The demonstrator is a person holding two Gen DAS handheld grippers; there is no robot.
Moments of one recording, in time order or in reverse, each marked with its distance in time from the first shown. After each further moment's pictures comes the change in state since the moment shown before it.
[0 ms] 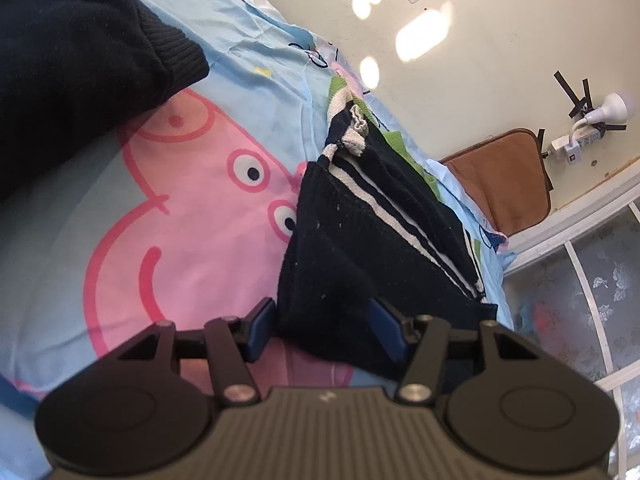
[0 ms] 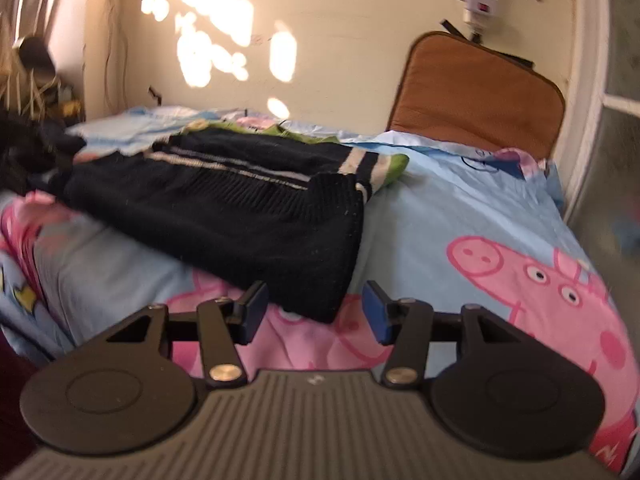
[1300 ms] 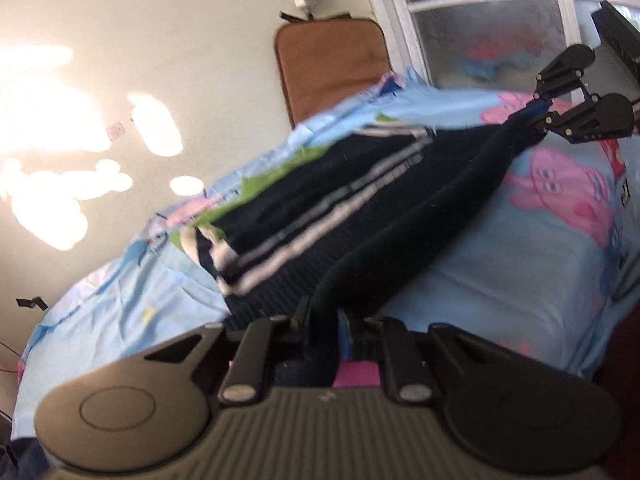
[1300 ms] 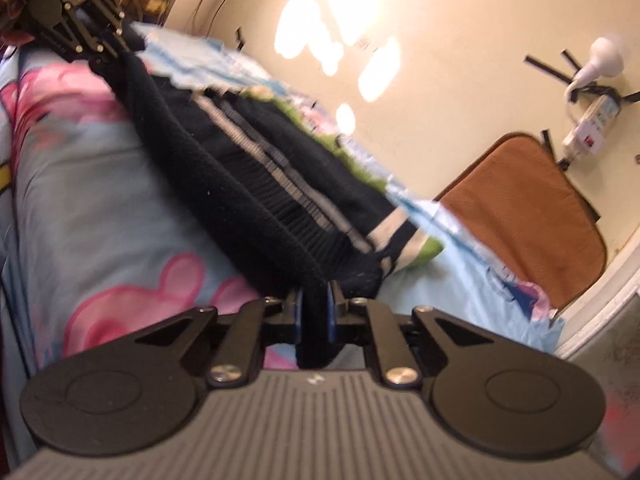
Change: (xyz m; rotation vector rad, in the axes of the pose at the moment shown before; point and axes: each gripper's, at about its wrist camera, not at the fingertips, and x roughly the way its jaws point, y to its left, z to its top) left arm 0.012 -0.098 -0.032 1.288 -0.082 0.129; right arm 0.029 0.011 0.035 -0.458 -0.054 0.009
